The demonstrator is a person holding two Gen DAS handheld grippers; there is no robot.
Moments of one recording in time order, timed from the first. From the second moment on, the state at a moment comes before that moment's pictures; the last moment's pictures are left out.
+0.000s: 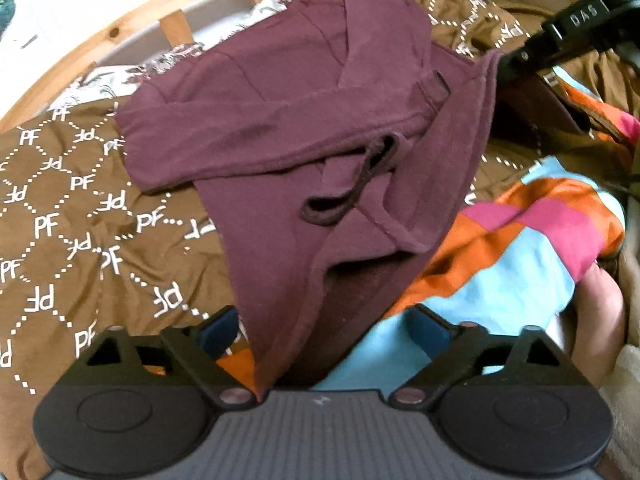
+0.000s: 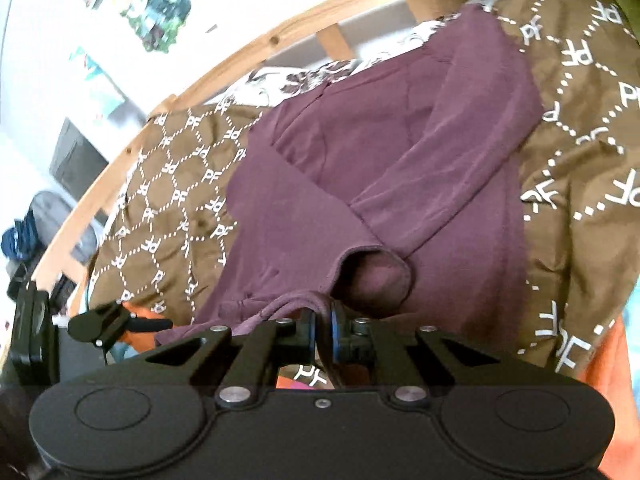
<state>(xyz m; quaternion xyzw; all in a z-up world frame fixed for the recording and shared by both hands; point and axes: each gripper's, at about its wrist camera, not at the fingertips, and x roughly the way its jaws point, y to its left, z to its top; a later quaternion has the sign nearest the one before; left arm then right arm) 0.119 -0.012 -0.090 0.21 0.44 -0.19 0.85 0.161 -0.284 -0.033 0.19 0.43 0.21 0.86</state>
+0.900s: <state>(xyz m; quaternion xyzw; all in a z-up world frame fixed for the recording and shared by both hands) 0.124 -0.034 -0.098 0.25 0.34 -0.11 0.90 0.157 -0.285 -0.032 0.20 0.42 0.21 0.86</state>
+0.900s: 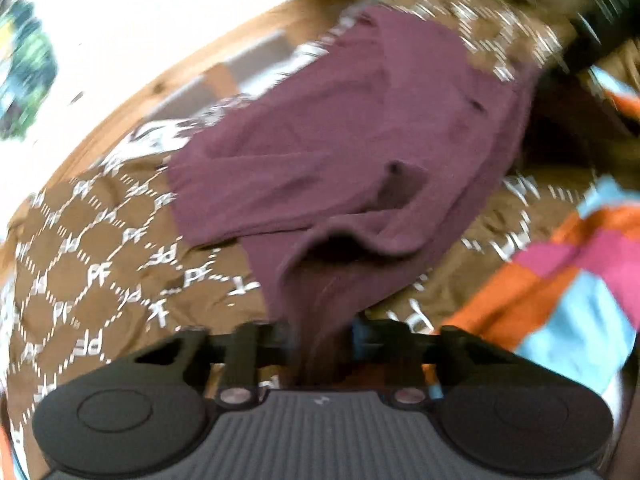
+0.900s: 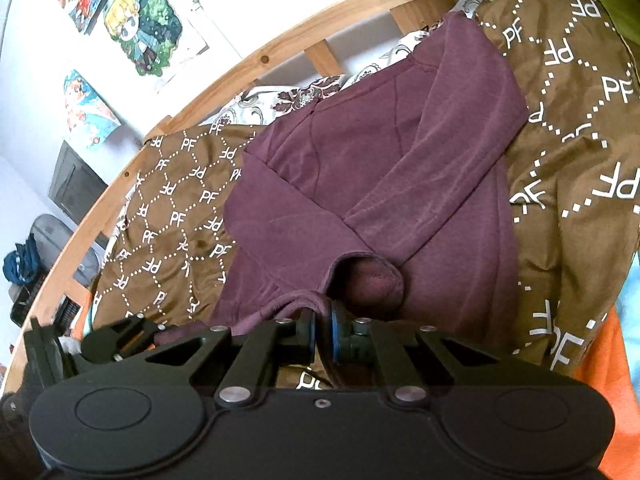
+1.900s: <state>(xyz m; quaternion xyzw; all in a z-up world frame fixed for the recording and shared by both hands) 0.037 -0.002 -0.027 0.23 0.23 -0.12 0.94 0.055 -0.181 0.007 -0.29 0.38 0.09 0.88</state>
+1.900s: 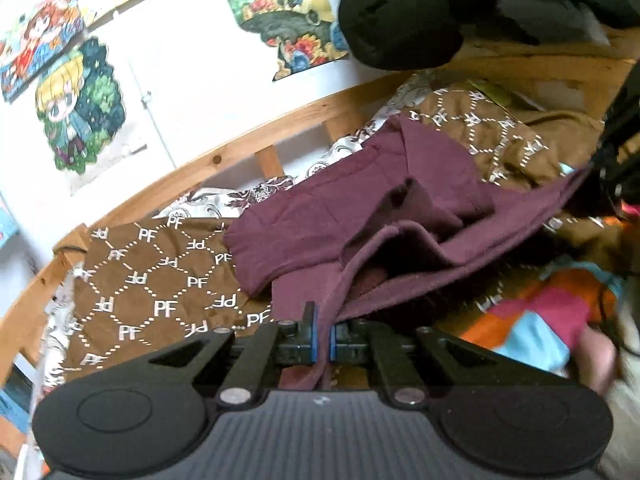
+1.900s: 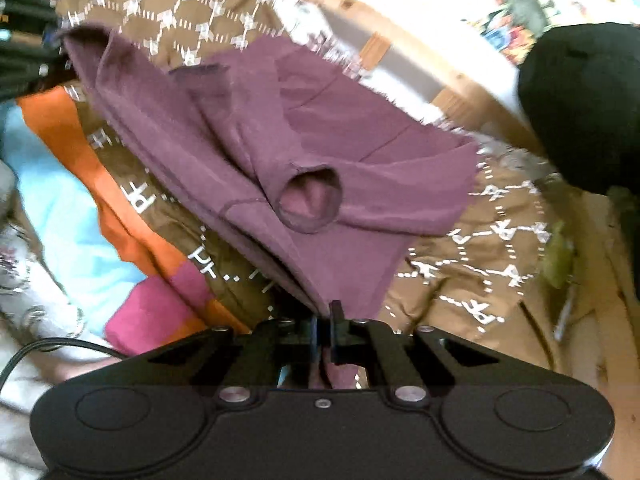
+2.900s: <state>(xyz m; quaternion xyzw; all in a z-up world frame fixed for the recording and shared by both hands) 0.250 -0.018 0.008 0.23 0.20 -0.07 0.95 0.195 -0.196 0.048 -0.31 0.23 0.00 0.92</state>
